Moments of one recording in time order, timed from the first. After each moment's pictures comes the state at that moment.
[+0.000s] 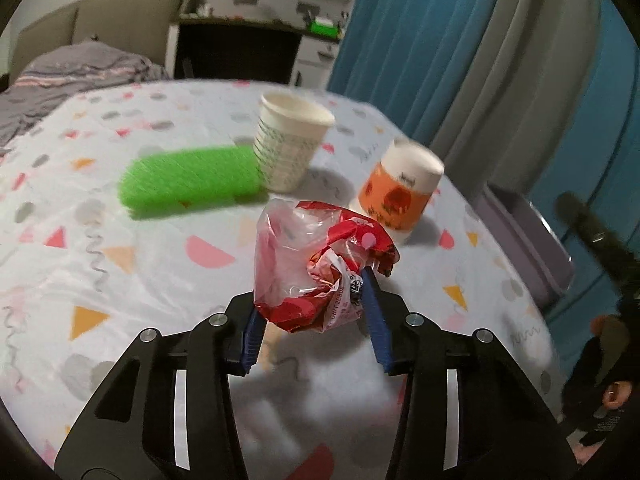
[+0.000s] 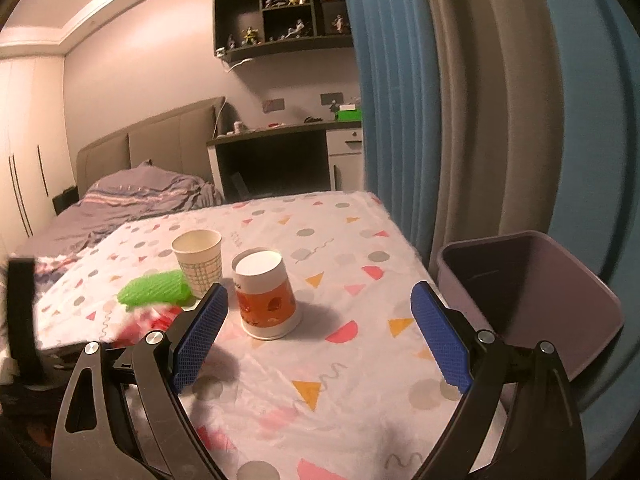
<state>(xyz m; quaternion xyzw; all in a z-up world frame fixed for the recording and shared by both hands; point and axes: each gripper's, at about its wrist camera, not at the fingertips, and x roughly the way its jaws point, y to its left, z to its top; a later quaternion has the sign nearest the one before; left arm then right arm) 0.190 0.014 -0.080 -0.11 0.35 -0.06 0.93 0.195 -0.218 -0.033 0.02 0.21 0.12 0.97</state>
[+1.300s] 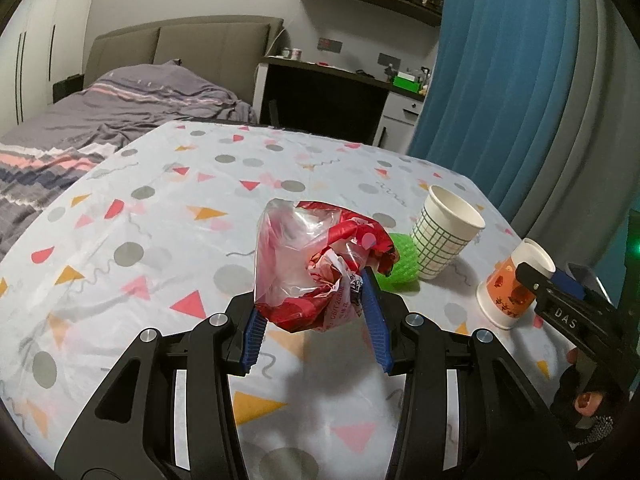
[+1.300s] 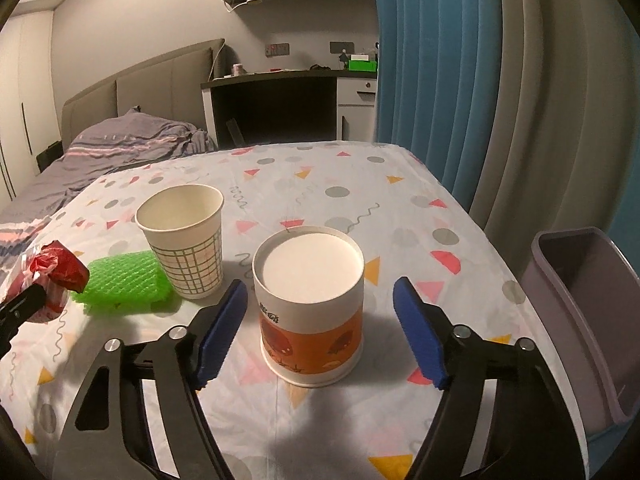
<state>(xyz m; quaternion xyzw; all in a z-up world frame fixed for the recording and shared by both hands) 0.202 0.107 -0.067 -0.13 0.29 0.07 0.95 0.285 -0.135 -0.076 -0.02 0.29 0.11 0.95</state>
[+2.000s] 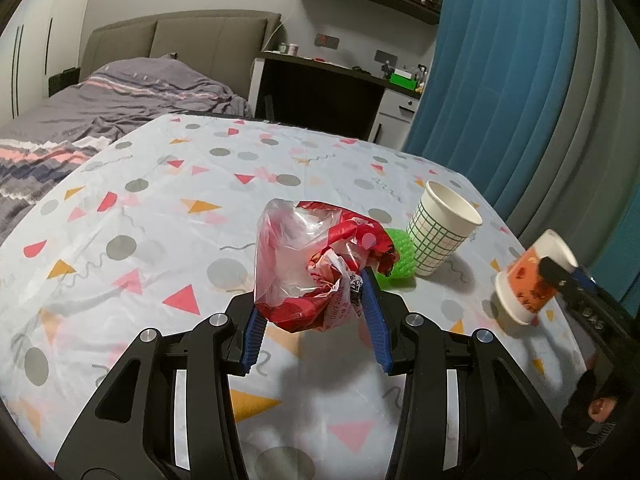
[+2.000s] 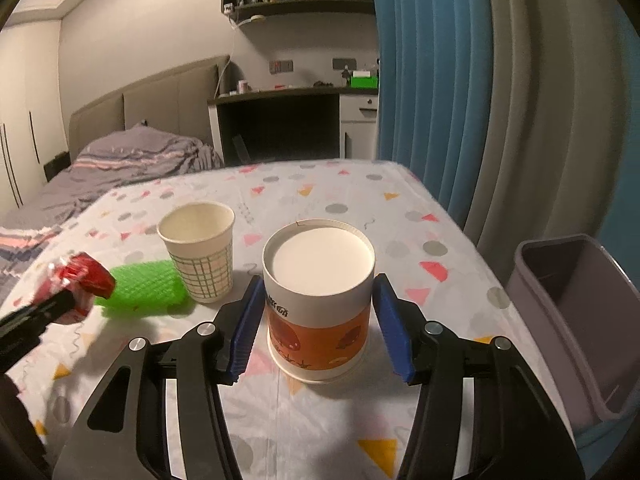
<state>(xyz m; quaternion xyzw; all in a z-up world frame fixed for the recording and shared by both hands) 0.204 0.111 -0.072 -0.14 0.29 0.06 0.94 0.258 -0.151 -0.057 -0.01 0.26 0.12 0.96</state>
